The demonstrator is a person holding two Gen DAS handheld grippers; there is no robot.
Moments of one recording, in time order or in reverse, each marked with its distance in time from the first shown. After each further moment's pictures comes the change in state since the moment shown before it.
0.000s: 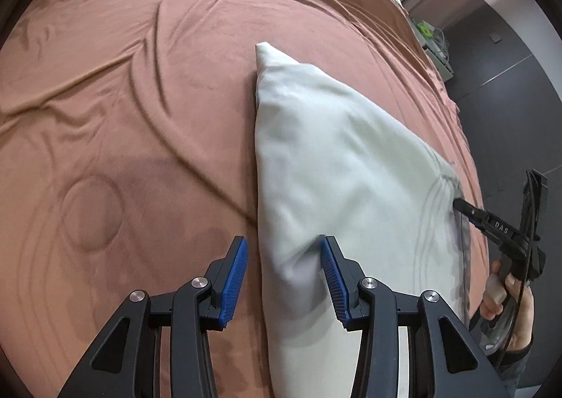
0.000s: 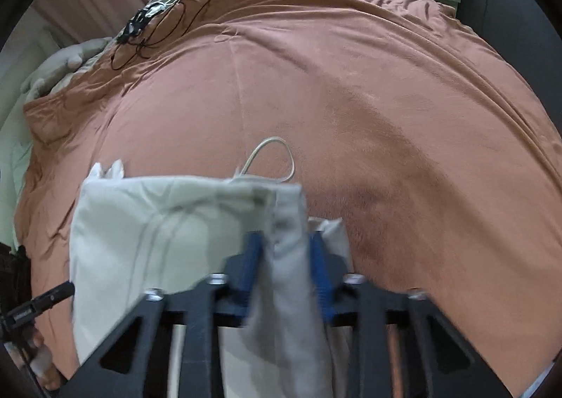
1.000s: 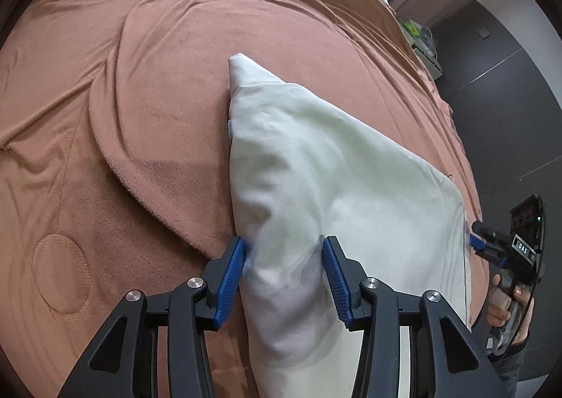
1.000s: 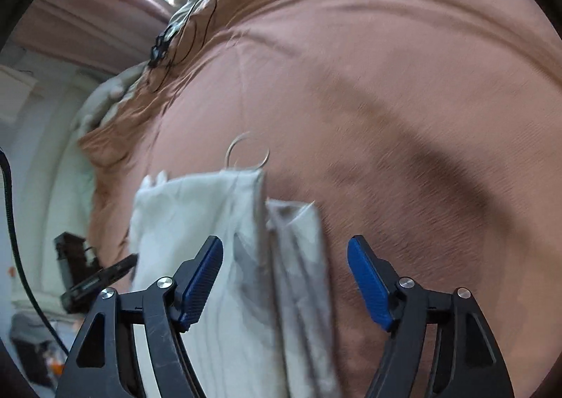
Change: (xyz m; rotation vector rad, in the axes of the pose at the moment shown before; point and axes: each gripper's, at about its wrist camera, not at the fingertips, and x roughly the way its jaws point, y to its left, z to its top) left arm 0.021 -0.009 0.018 0.053 -0.020 -0.036; right arm 0.009 -0.077 -0.009 0.141 0.094 0.383
